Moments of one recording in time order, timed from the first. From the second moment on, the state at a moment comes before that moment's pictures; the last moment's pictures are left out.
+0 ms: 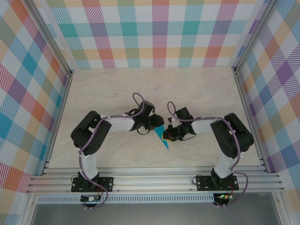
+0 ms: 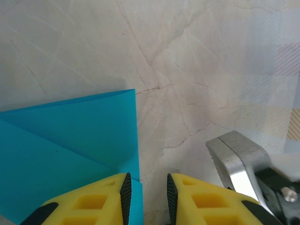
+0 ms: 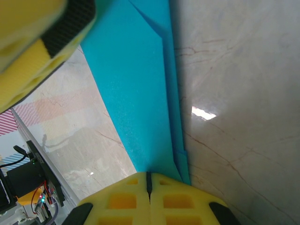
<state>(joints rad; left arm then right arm) -0.69 1.90 1.04 0.03 0.32 -0.99 0.52 1.74 0.74 -0.13 -0.68 0.63</state>
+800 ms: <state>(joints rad) -0.69 1.93 0.98 0.14 0.32 -0.99 0.55 1.59 0.71 -0.18 -0.66 0.61</state>
